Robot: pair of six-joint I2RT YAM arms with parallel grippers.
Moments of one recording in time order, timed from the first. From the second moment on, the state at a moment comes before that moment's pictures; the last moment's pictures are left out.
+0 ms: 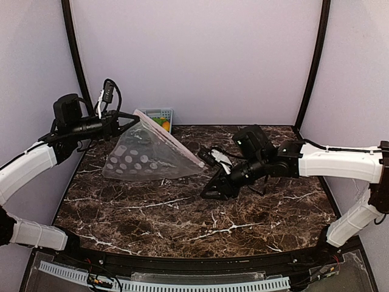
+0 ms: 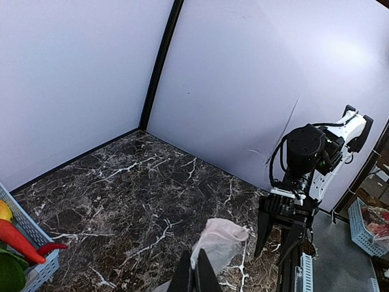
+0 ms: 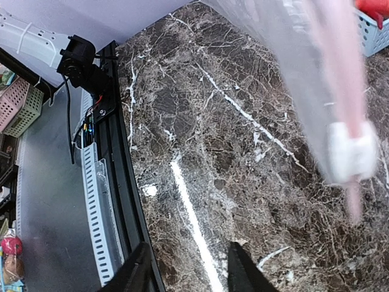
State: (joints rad) left arm -0.28 1.16 0.97 0.10 0.90 -0.24; right arm 0.96 1.46 1.09 -0.38 -0.48 0.09
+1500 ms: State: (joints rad) left arm -0.54 1.28 1.02 0.01 0.95 -0.14; right arm 0.98 1.47 1.24 -0.34 -0.23 0.05
